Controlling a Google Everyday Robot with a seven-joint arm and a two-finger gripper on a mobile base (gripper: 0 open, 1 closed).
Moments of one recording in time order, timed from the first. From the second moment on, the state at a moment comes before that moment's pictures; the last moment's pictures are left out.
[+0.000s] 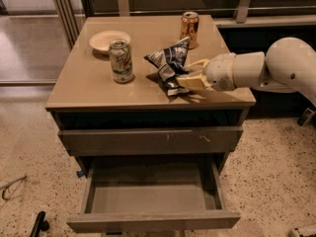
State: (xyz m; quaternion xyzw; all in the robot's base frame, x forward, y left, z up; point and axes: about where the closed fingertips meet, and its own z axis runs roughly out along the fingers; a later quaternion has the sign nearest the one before) arm 0.635 -0.093 0.856 -0.49 0.68 0.23 0.50
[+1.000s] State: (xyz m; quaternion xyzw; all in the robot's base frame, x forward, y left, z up) arm 0.635 -0.093 0.856 -0.49 0.68 0.23 0.50
